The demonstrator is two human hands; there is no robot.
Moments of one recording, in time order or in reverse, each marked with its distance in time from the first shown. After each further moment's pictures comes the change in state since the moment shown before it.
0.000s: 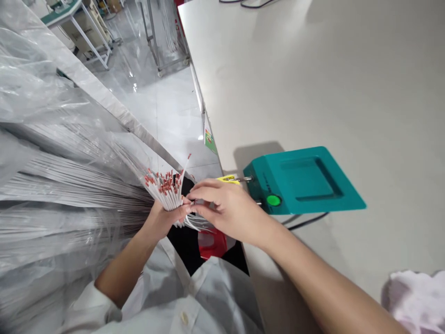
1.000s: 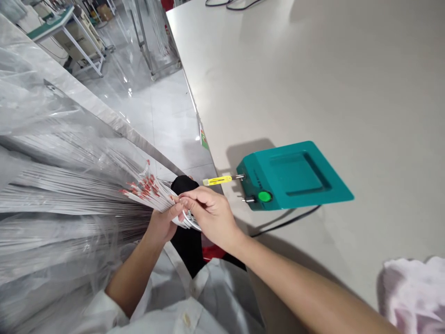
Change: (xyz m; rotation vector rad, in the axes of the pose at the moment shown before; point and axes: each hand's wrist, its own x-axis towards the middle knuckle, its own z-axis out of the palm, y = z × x) left_hand 0.008 -0.028 0.010 -0.382 0.065 0.108; right_hand -0.007 0.003 0.051 0.443 0.425 0.255
